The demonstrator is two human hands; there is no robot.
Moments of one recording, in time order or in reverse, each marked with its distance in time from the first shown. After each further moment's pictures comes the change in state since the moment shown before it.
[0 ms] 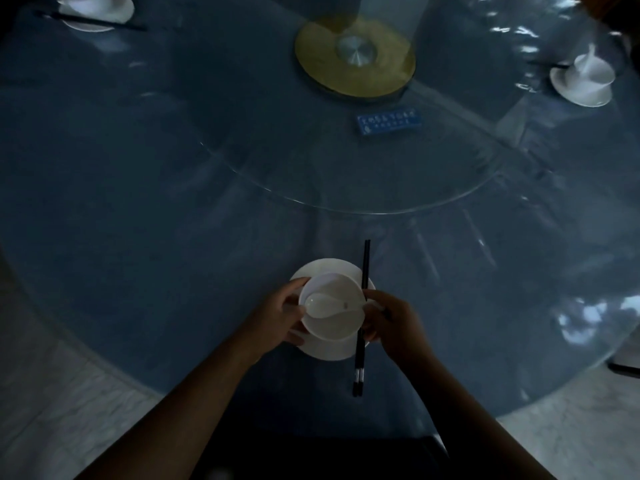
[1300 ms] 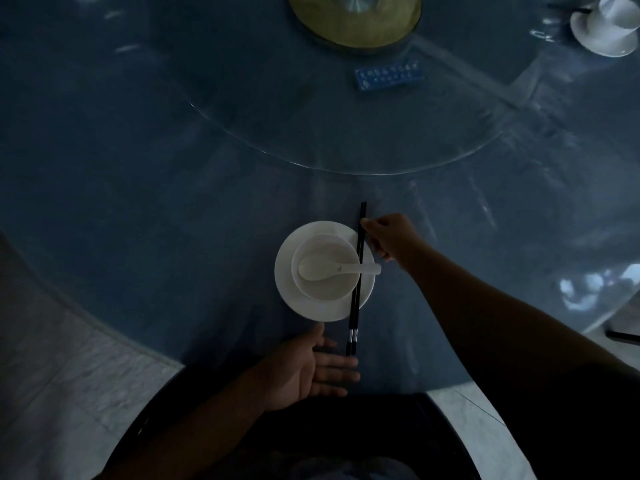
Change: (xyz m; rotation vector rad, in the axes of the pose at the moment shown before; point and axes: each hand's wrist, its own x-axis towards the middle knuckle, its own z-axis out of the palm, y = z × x) left_hand -0.064 -0.057 0.074 -0.739 -0.380 -0.579; right_hand 0.104 -0.001 -0.024 -0.119 -0.022 0.272
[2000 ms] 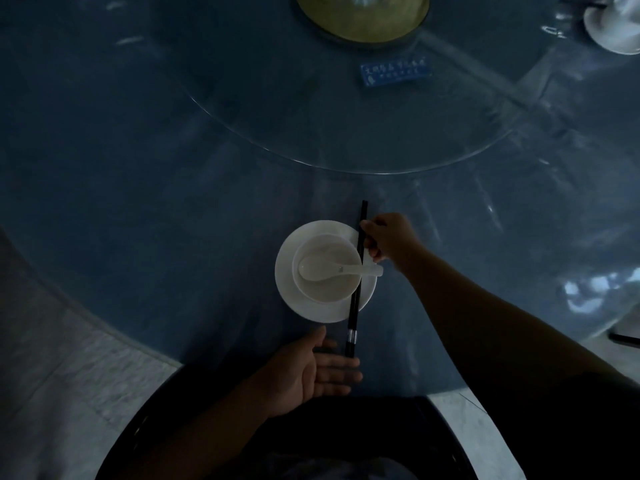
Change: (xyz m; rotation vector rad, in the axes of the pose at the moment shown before) left_hand 0.004 -0.006 0.004 -0.069 0.022 0.062; right_hand -0.004 -0.008 0.007 0.088 -0.036 0.016
